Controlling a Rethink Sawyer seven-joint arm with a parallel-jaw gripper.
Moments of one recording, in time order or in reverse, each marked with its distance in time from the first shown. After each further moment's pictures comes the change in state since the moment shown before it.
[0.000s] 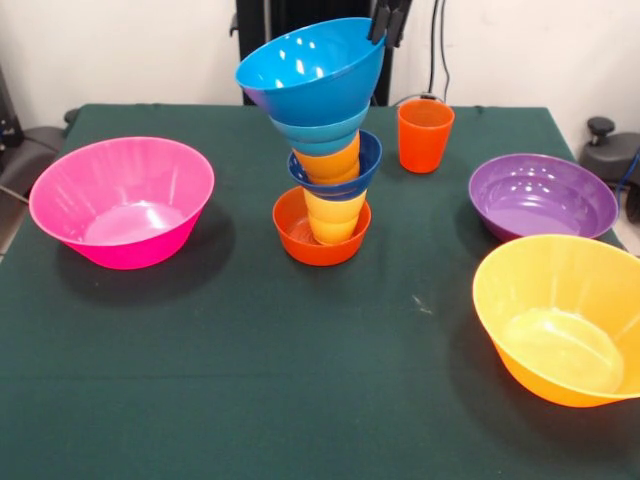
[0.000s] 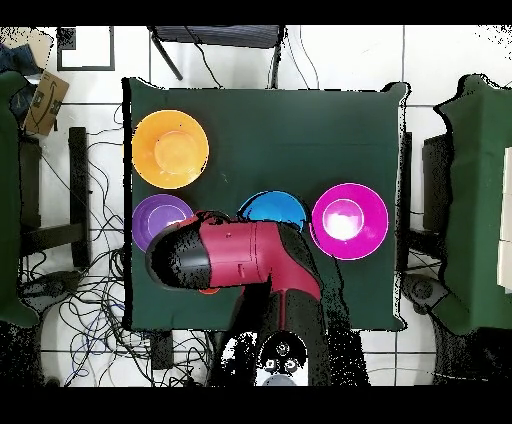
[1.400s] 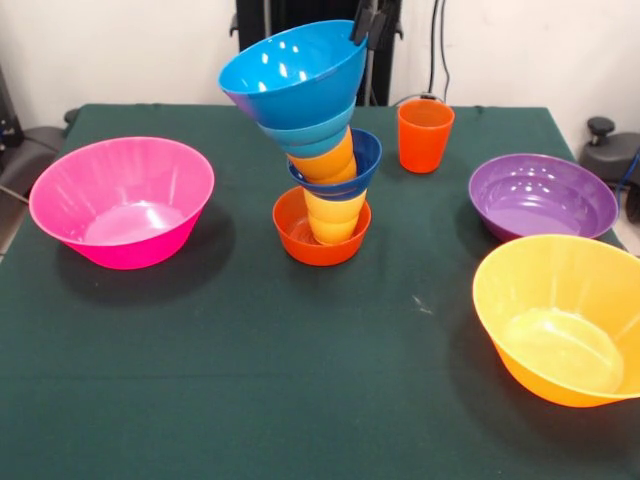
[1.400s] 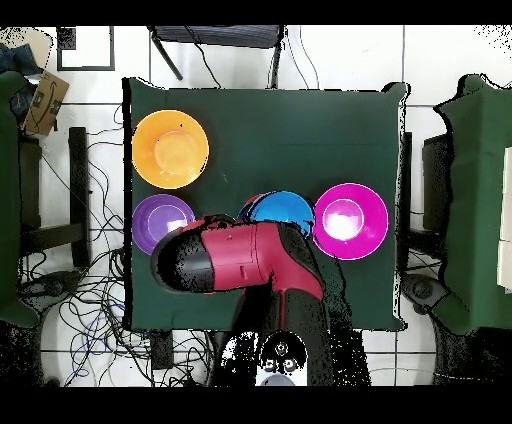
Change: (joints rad) arm -0.006 0.000 0.001 0.000 -0.077 0.000 0.000
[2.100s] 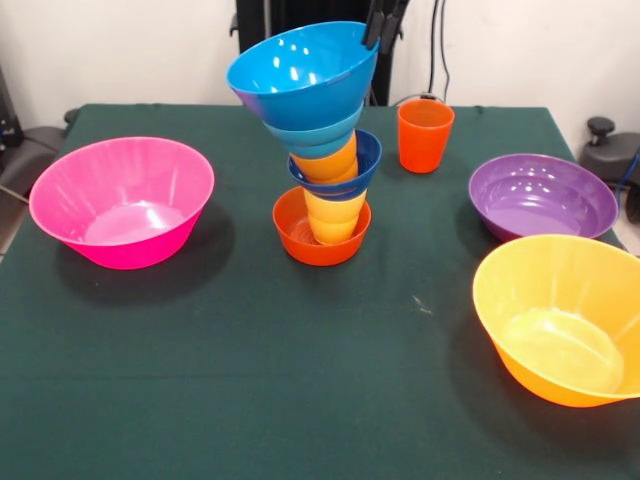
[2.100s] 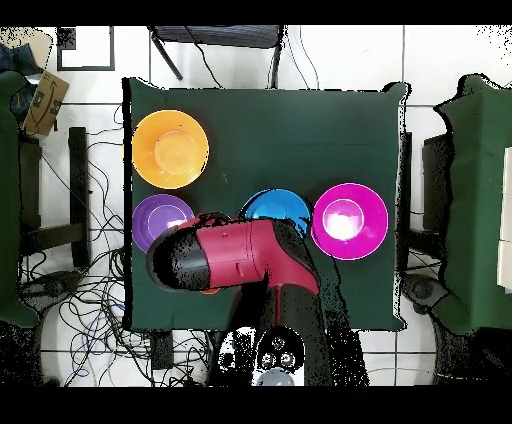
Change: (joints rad) arm -0.008 0.000 0.027 0.000 -0.001 0.000 0.000
